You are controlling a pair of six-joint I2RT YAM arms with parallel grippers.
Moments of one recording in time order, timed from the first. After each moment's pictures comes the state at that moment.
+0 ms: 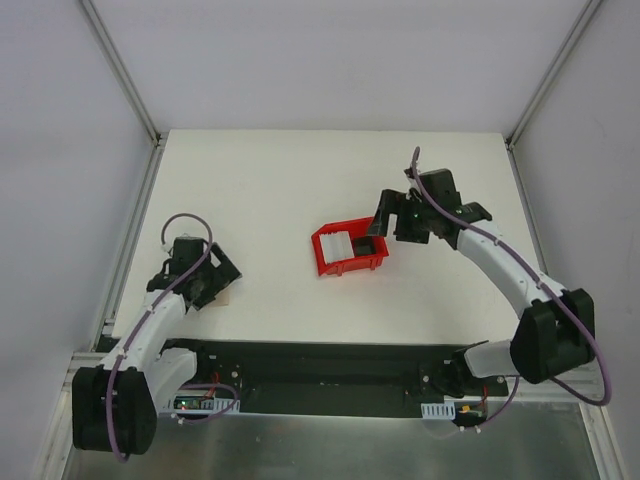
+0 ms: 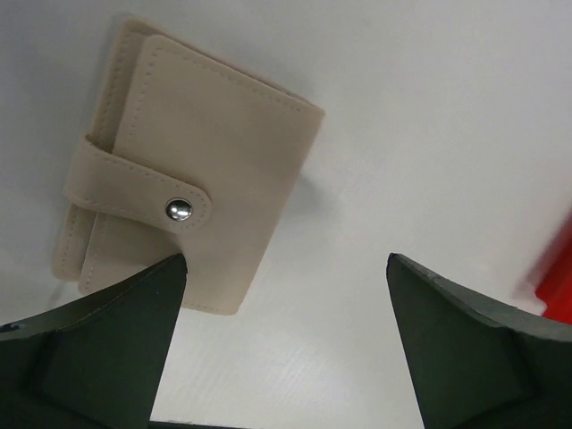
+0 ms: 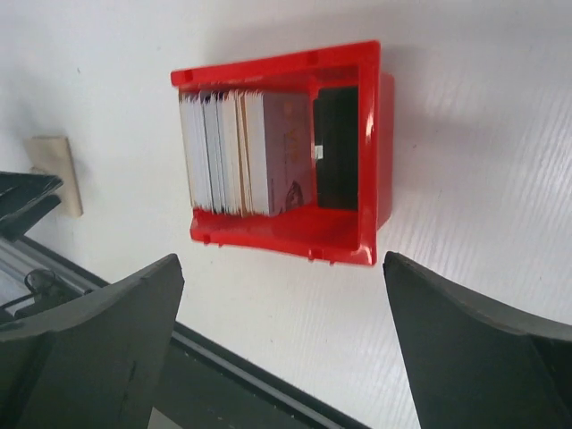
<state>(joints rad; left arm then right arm) 0.00 0.93 0.45 -0.55 0.05 -0.75 0.38 1.42 1.10 -0.56 -0.29 0.45</state>
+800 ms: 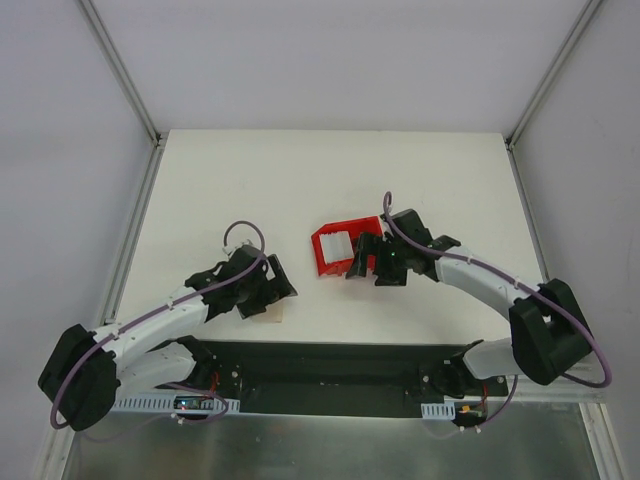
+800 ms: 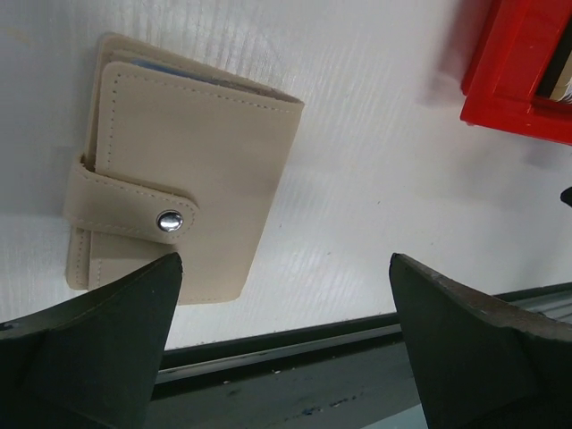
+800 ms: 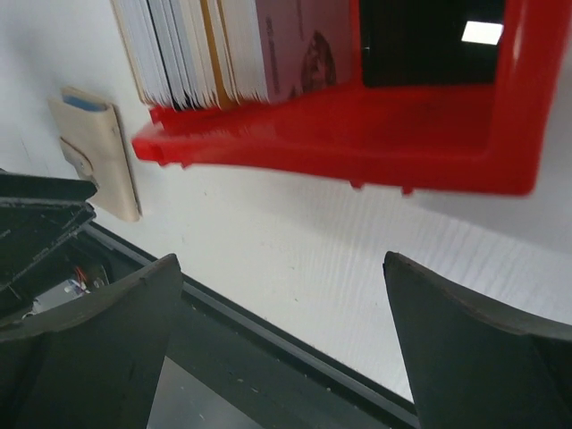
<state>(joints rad) -0.68 1.02 0.49 -0.45 0.03 -1.12 0.58 1.35 0.77 -0.41 -0.31 0.67</state>
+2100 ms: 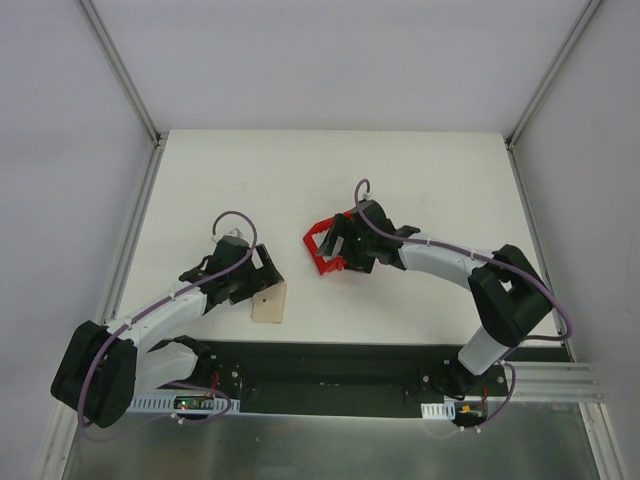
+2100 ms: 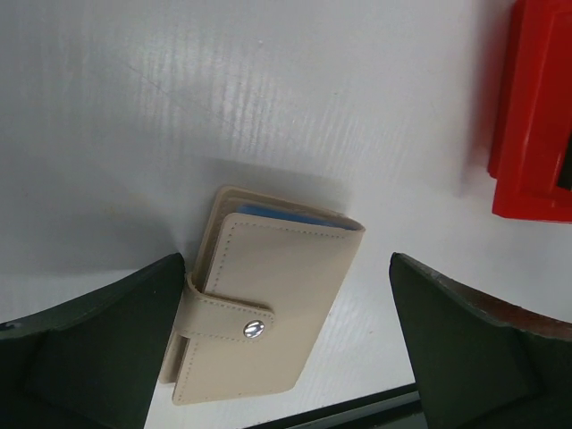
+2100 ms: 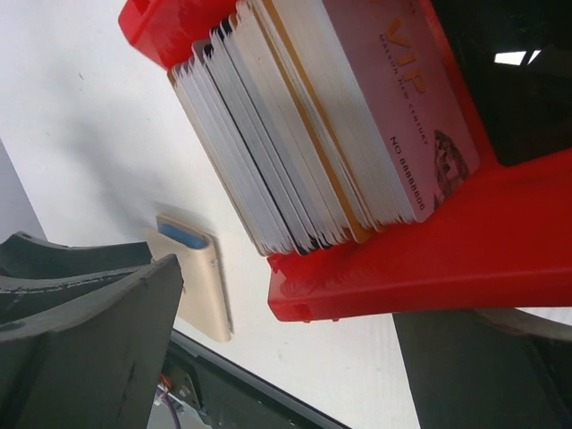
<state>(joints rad) -0.45 1.08 0.44 -0.30 0.05 -0.85 0.72 1.64 0.98 -0.20 -0.13 0.97</state>
